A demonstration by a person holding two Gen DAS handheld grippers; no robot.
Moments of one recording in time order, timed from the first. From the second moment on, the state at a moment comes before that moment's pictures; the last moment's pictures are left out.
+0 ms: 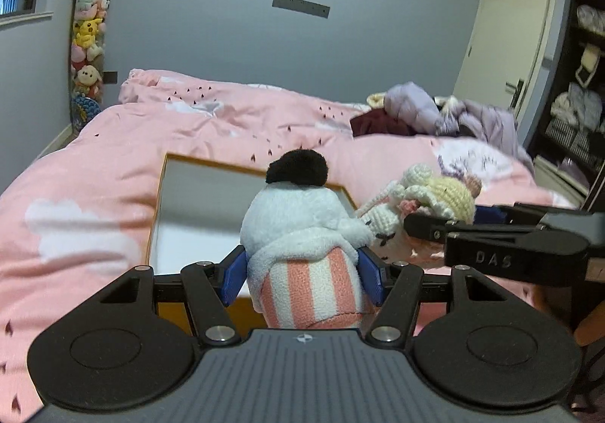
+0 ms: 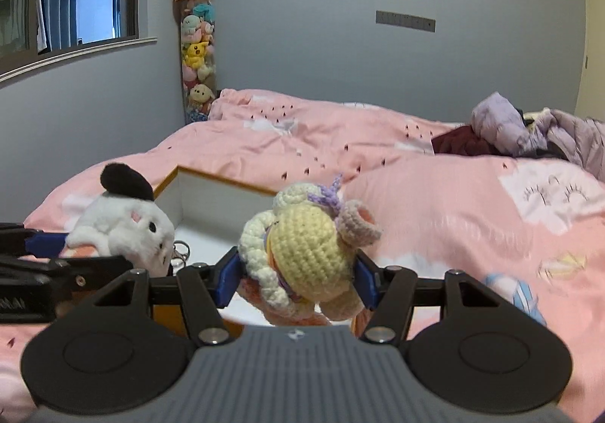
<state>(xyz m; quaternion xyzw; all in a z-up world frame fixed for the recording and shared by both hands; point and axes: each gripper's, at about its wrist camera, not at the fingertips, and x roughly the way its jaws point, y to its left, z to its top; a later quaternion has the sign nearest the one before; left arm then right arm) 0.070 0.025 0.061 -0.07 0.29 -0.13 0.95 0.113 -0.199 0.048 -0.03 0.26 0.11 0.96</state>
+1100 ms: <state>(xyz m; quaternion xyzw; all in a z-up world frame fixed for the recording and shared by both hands) 0.199 0.001 -0.053 -0.03 0.44 -0.11 0.89 0.241 -0.202 -0.060 -0.08 0.44 0.14 0.88</state>
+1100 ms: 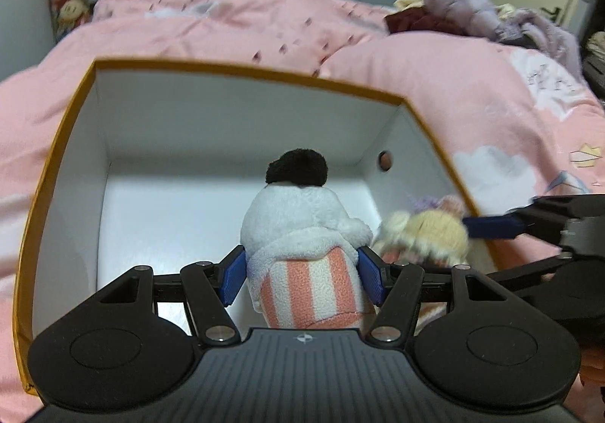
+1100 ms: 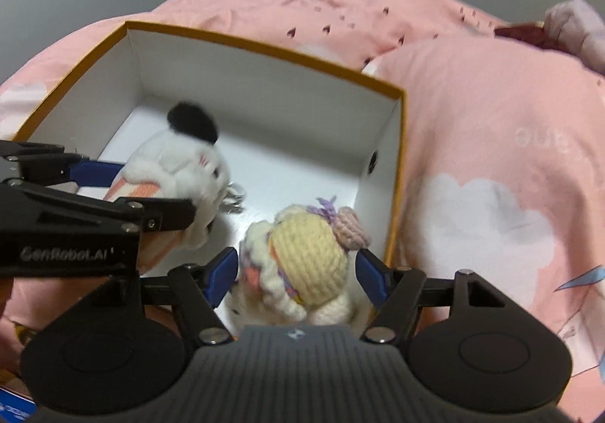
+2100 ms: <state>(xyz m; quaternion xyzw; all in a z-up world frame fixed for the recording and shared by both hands) 0.217 -0.020 -0.073 -0.02 0.49 -0.15 0.86 0.234 -0.217 -0.059 -0.05 0.43 0.11 0.89</state>
